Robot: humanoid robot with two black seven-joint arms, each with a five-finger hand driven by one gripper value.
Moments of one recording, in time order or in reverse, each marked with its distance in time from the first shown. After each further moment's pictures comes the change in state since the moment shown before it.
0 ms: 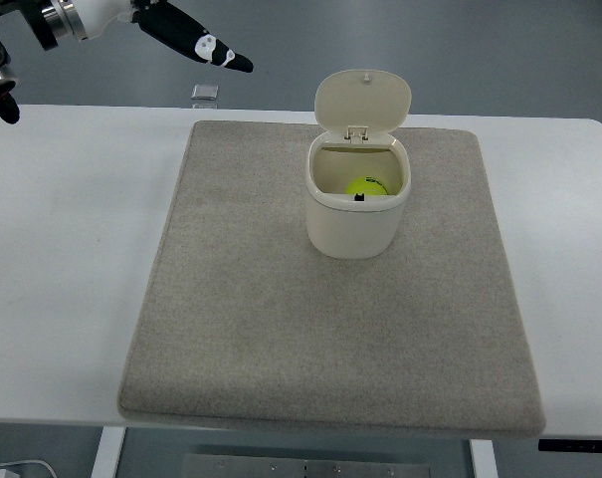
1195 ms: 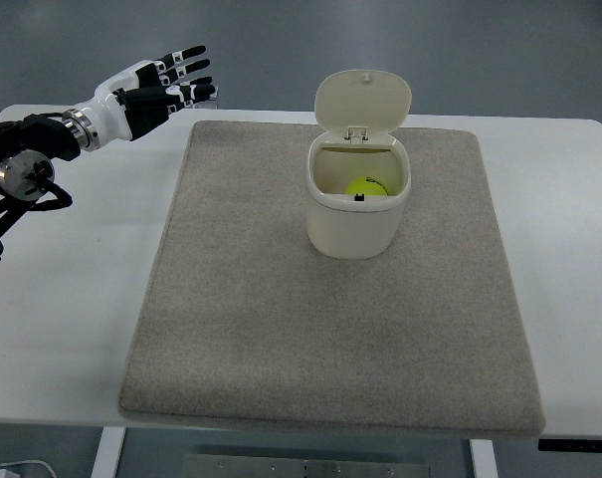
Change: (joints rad) left arm 0.285 -0.221 -0.133 0.361 -0.721 -0.134 0.267; right arm 0.000 0.000 0.000 0.000 0.000 0.000 0.000
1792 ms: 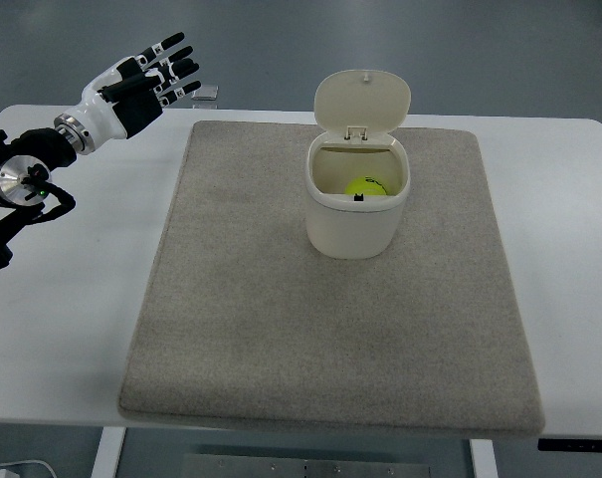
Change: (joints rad) left arm 0.043 -0.012 -0.031 -0.001 -0.217 0.003 0.001; right arm 0.000 0.000 0.002 0.000 0.000 0.005 0.000
